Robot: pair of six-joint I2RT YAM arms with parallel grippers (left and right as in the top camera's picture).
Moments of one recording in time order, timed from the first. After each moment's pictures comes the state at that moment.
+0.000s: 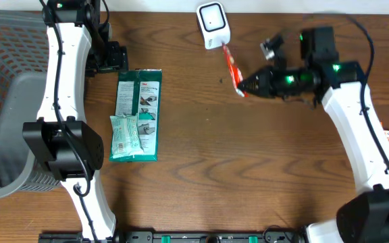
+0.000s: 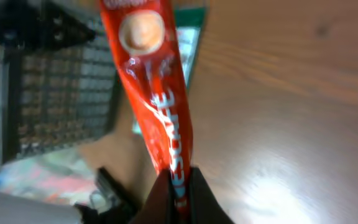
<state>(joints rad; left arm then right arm) 0.02 2.14 2.20 -1.51 0.02 -0.09 0.17 1.66 1.59 -0.98 -0.73 0.26</state>
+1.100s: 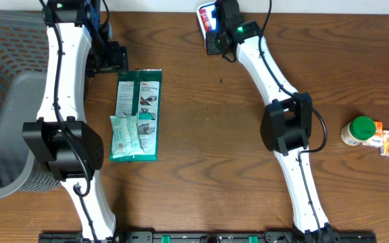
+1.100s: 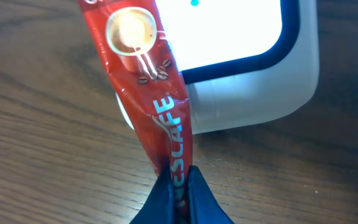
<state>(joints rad) 0.02 2.13 2.20 -1.51 0.02 -0.09 0.36 2.66 2.52 -0.84 -0.03 0.26</state>
